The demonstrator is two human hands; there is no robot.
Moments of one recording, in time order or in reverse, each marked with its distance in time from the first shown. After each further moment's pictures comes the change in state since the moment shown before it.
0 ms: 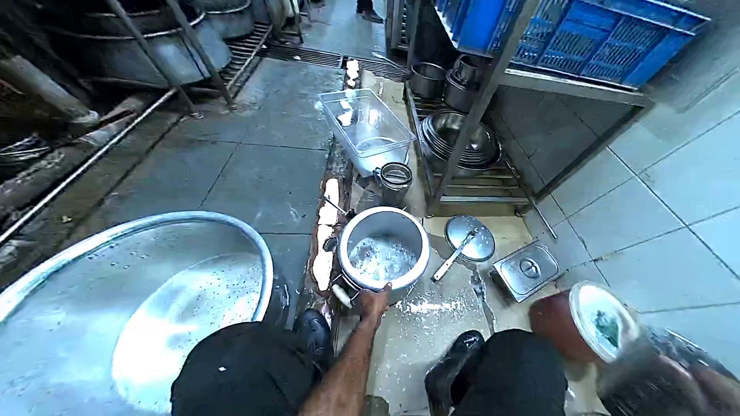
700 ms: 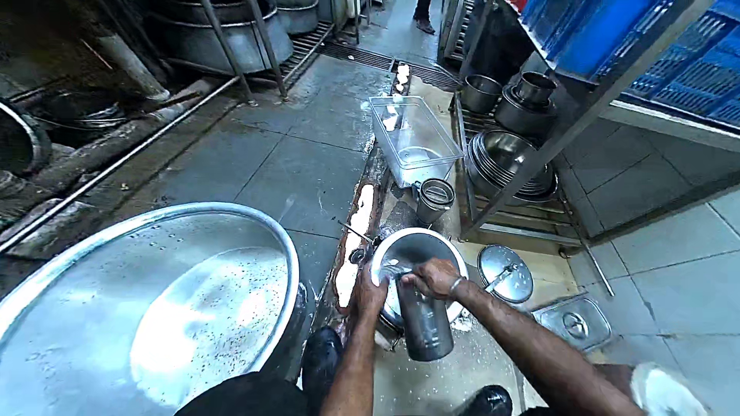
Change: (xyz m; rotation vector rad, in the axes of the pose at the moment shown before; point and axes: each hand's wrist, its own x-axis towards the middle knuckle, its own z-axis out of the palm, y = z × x) left_hand 0.087 0.051 -0.077 0.088 0.280 0.412; right_hand 0.314 -0.467 0.151 0.474 -1.011 -0.701
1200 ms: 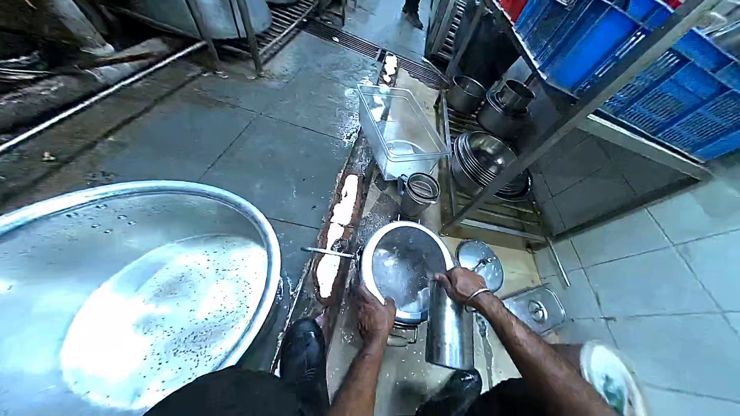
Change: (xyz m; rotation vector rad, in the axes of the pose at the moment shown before) left_hand -0.088 0.015 0.028 0.233 -0.029 -0.269; right_hand -0.062 0.039 0.027 0.017 -0.077 0.563
